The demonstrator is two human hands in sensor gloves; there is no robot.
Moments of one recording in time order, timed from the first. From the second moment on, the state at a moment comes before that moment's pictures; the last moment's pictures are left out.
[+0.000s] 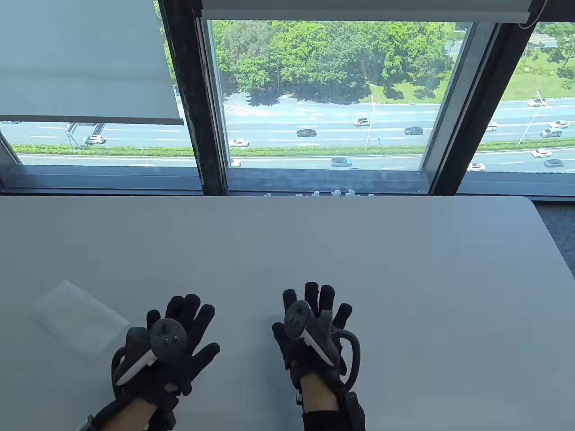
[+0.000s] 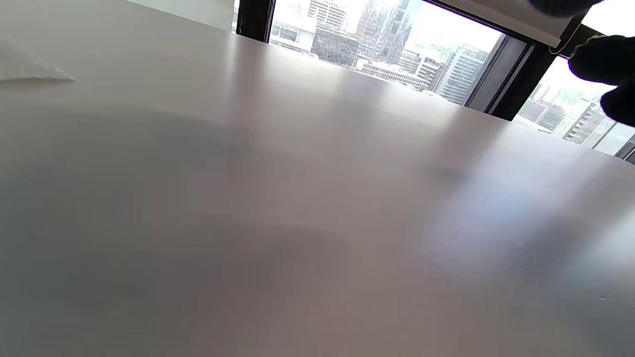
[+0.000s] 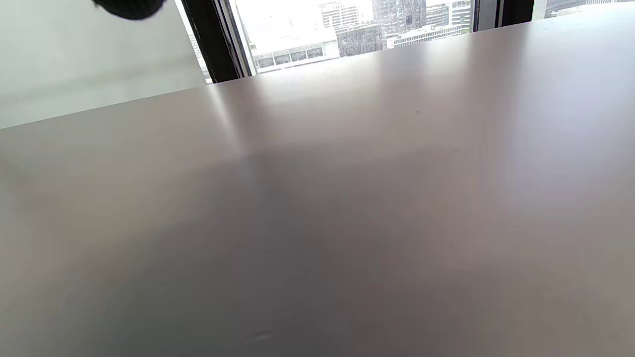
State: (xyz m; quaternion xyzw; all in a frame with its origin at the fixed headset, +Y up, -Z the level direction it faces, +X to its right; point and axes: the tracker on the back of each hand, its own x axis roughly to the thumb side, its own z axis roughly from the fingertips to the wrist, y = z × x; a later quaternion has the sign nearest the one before) left_hand -0.261 -0.713 -0.293 -0.17 -0.04 0.14 0.98; right_hand 0.027 -0.715 -0.325 -0.05 0.12 0.99 0.10
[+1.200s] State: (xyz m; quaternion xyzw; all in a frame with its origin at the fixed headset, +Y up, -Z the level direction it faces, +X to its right) left_hand -0.433 -0.763 -0.305 -0.25 0.38 0.28 0.85; right_hand 0.030 -0.706 -0.318 -0.03 0.09 0.98 0.19
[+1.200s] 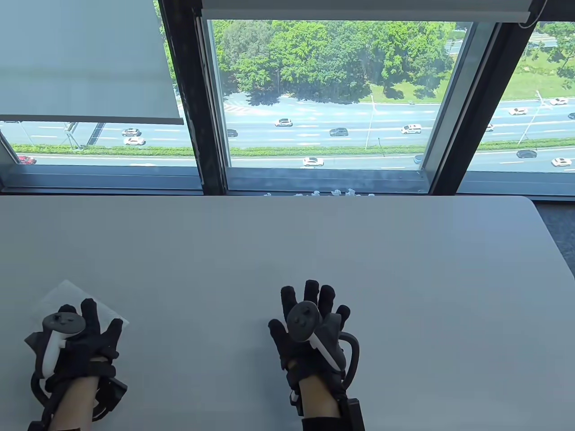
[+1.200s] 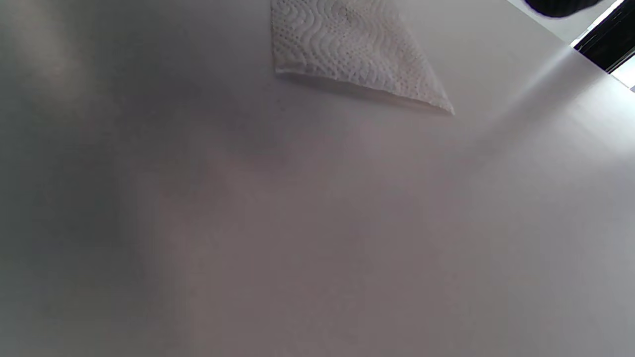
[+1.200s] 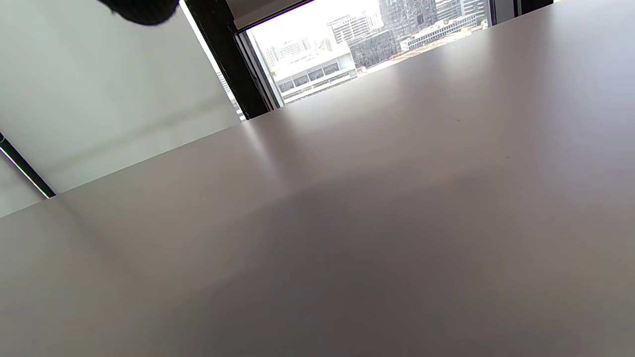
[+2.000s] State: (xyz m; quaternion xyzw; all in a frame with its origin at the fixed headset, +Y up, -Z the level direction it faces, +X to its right) left_hand -0.418 -0.770 -0.314 -0.28 0.38 0.18 0.86; right_hand 0.041 -0.709 -0.320 -0.03 0.11 0.97 0.22
